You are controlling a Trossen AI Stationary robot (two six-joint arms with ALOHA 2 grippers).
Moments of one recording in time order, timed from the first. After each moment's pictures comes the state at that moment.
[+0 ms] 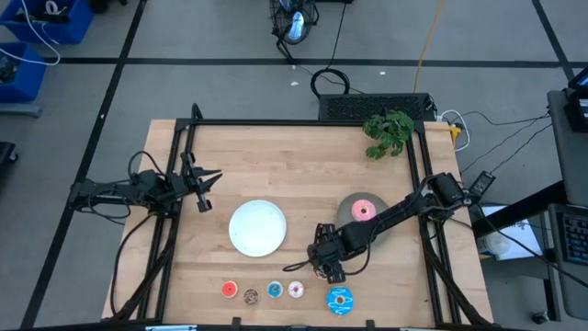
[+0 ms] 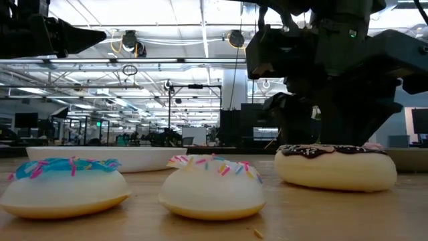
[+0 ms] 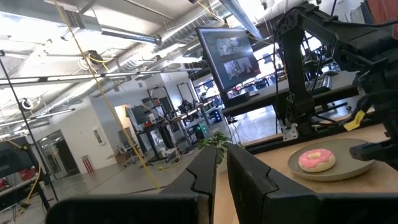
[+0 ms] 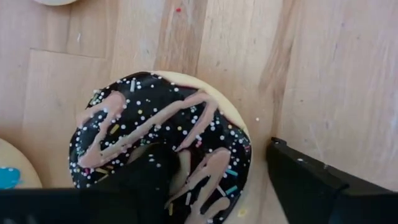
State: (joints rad) left arm -0.04 0.04 0.01 0.32 -0.30 0.48; right arm 0.39 1.95 1.20 -0.55 0.03 0.24
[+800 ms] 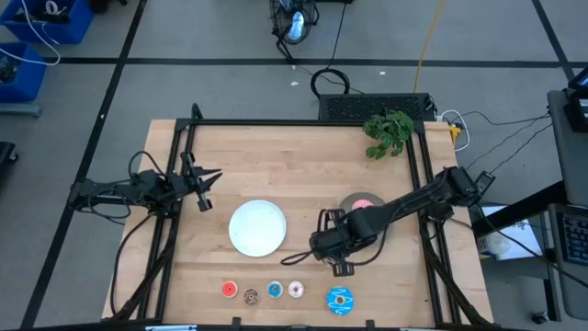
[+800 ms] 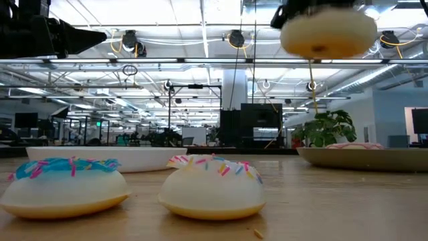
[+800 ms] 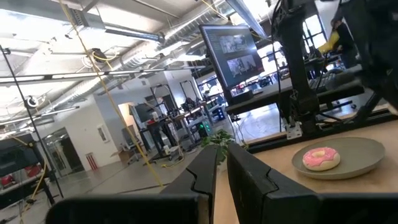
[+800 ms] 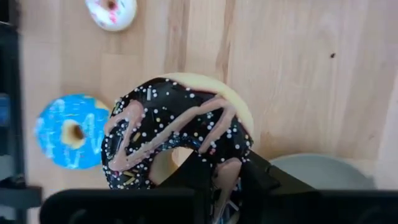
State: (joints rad) left arm -0.04 0.04 0.01 0.32 -0.32 0.48; right arm 0.39 1.81 1.59 -1.12 0.03 0.31
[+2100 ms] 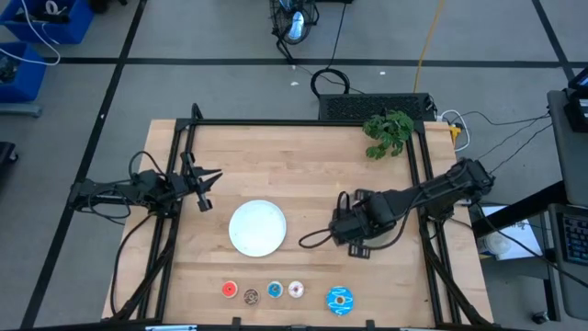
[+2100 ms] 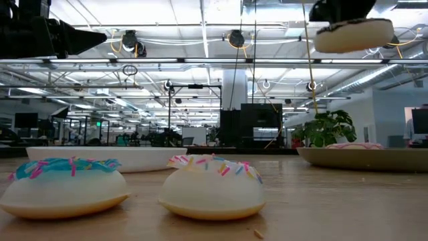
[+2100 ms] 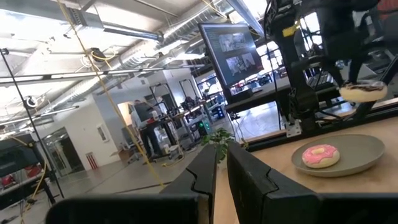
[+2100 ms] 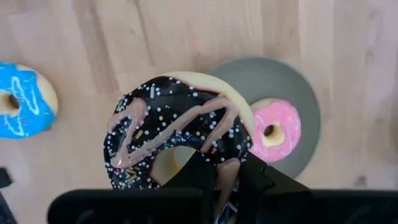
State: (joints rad) left arm -0.04 0.04 0.01 0.31 -0.32 0.49; right arm 0.36 1.67 1.55 -1.44 0.13 0.54
